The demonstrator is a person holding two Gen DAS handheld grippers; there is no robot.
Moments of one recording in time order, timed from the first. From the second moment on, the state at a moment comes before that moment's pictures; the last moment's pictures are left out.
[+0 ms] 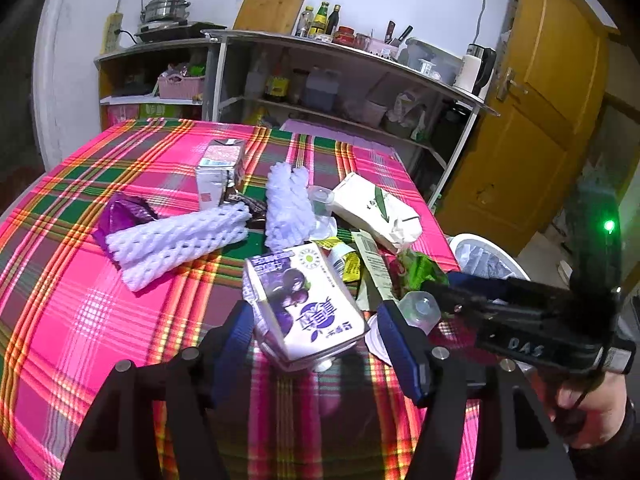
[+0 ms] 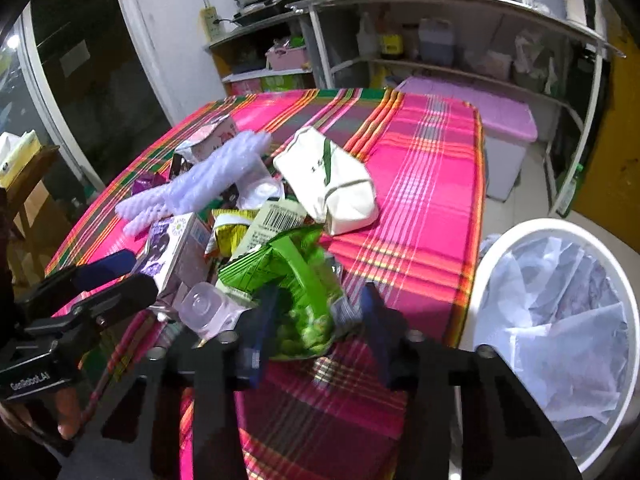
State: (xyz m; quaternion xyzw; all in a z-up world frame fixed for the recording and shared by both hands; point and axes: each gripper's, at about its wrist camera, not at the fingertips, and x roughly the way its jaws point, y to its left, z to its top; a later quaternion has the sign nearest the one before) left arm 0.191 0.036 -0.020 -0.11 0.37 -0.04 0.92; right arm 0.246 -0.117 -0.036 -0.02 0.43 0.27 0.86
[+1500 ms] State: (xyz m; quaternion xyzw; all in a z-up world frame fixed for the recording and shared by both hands) left arm 0.149 -0.007 0.026 -0.06 0.33 -0.05 0.94; right arm 0.160 -0.226 -0.002 0.08 0.38 0.19 0.90
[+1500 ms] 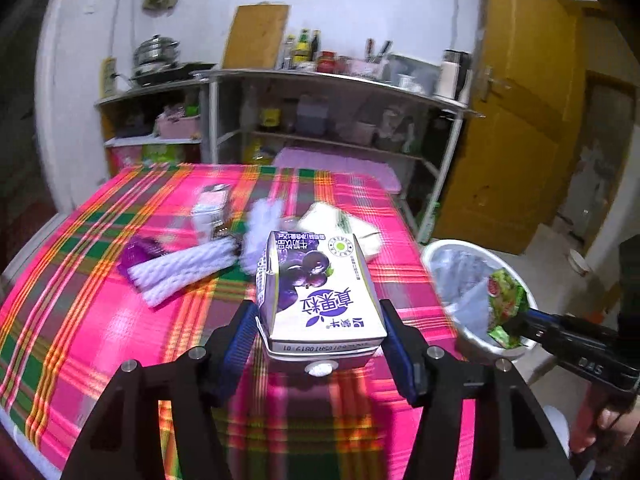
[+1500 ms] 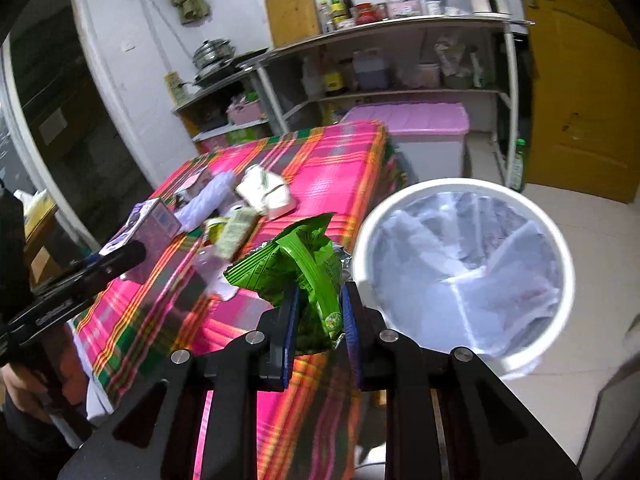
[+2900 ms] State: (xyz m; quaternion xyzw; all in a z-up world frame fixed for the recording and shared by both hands) left arm 0.245 -0.174 -0.028 -0.02 0.40 -0.22 0.89; right arm 0.192 -0.344 -0.050 0.12 0.41 0.07 0.90
